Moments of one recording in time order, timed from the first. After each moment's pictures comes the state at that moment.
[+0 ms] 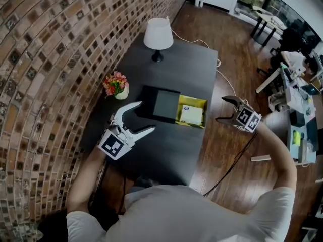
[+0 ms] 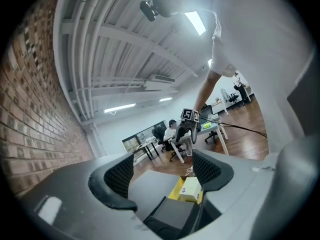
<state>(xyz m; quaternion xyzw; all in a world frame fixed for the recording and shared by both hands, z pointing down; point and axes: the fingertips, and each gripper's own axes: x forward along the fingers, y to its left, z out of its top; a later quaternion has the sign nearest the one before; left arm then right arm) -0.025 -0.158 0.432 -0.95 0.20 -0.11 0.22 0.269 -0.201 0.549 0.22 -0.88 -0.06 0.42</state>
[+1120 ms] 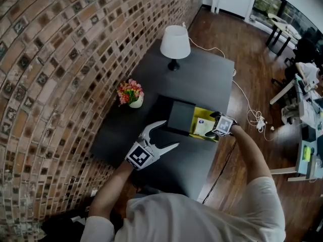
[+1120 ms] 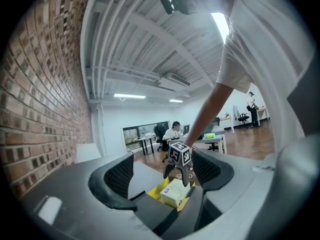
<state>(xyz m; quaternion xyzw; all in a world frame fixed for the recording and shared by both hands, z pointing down) 0.006 -0.175 0.504 -0.97 0.22 -0.07 0.08 0.215 -0.269 0.777 0.14 -0.81 0.08 0.57</state>
